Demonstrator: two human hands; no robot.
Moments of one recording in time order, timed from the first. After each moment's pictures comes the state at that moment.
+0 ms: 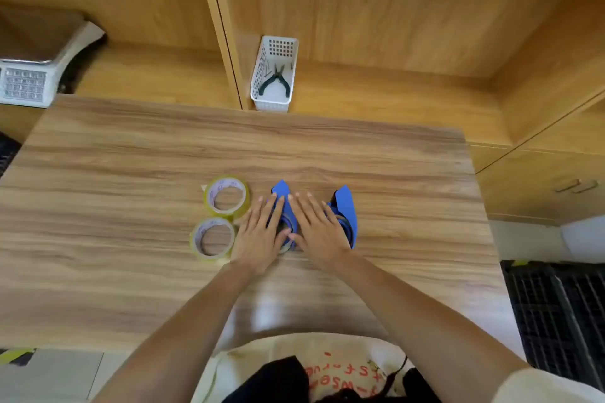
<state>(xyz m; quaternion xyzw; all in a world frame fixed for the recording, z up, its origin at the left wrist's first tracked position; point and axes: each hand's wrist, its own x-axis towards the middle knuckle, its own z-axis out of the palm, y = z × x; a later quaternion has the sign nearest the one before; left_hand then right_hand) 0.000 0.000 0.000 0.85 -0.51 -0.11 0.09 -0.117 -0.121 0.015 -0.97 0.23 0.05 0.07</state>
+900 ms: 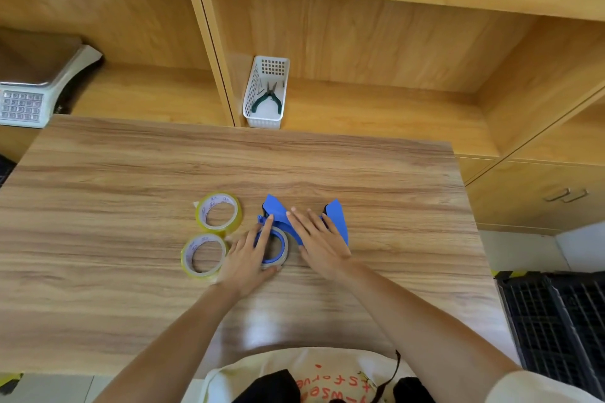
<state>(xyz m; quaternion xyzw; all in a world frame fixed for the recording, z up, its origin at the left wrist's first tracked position) -0.001 0.014 0.005 0.83 -0.51 -0.18 0.10 -0.135 -0.144 0.020 -0.97 0.19 0.09 0.11</state>
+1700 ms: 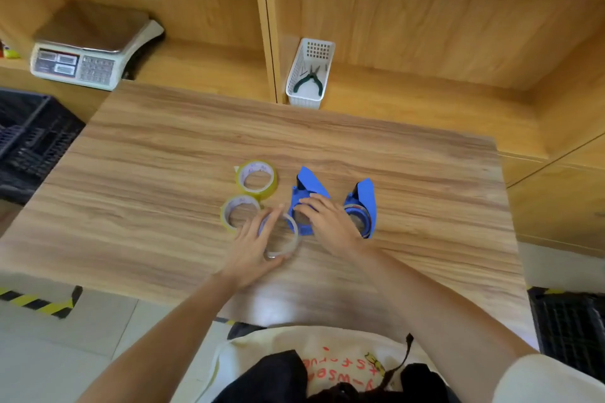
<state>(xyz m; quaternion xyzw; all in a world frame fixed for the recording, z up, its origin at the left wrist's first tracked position) -0.017 0.093 0.026 0.83 -0.50 -0.12 0.19 -0.124 -0.106 0.036 -0.98 0.11 0.02 0.17</state>
